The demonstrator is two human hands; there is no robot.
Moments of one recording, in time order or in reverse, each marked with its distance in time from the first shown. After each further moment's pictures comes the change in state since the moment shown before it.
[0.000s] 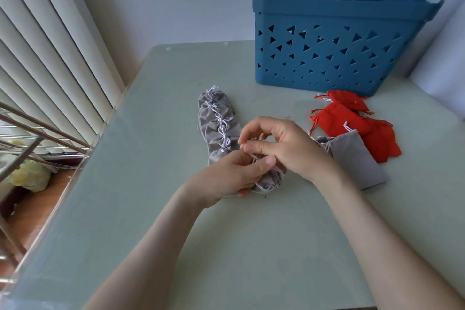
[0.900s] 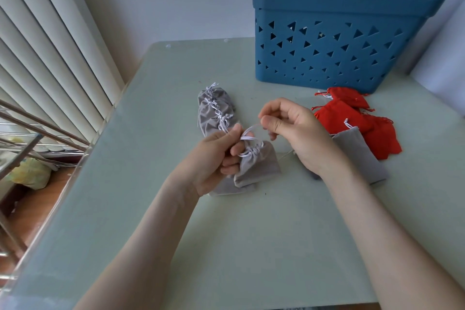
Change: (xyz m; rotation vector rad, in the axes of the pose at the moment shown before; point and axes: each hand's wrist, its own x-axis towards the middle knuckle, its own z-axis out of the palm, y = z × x) left_hand 0.006 0.003 -0.018 -0.535 0.178 0.067; right_hand 0.003 0.009 -0.010 0.241 0.237 0.079
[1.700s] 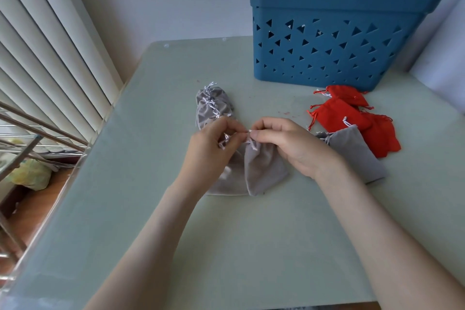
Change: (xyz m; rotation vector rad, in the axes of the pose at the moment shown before) left_hand 0.003 -0.010 -0.009 1.011 0.412 0.521; right_hand 0.000 0.009 0.007 0.073 -0.155 0.257
